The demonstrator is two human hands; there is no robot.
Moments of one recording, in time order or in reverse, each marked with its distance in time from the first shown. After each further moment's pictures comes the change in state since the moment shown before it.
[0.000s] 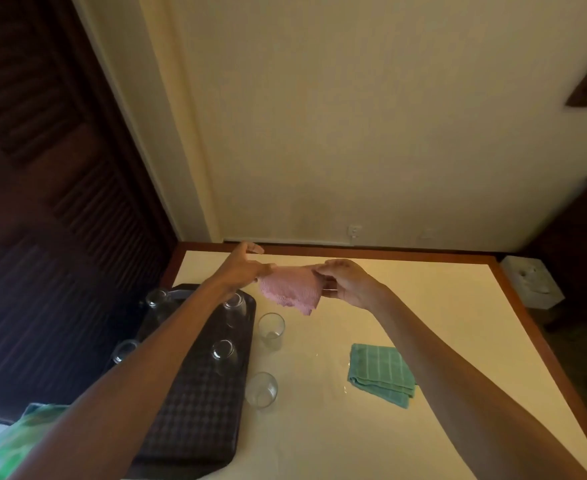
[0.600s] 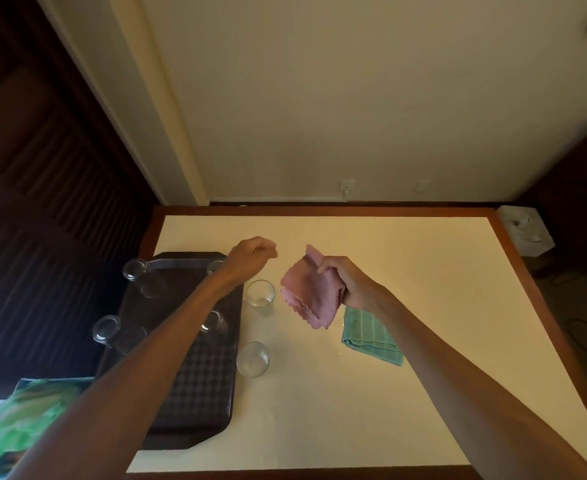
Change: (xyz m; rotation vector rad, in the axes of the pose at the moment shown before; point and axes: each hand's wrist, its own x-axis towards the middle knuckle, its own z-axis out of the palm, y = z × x) left_hand 0.010 -0.031 0.046 0.291 -0.106 0.014; right_hand 0.000 0.063 -0.014 0.072 -0.091 0.123
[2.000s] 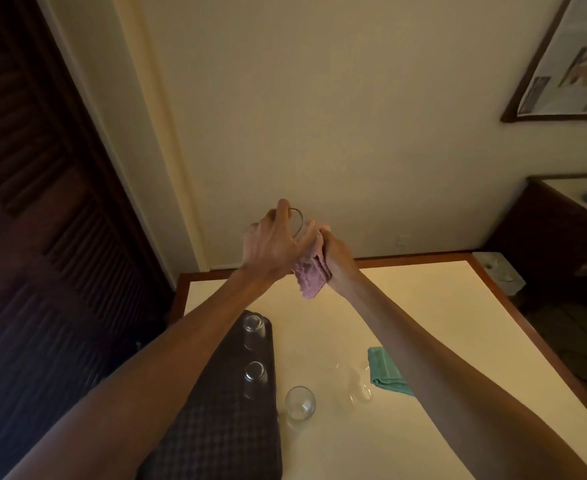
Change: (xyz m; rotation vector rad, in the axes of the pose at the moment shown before) left_hand -0.049 0.092 -0.104 0.461 0.677 0.693; right_hand -0.022 -0.107 0.132 0.077 0.390 -0.466
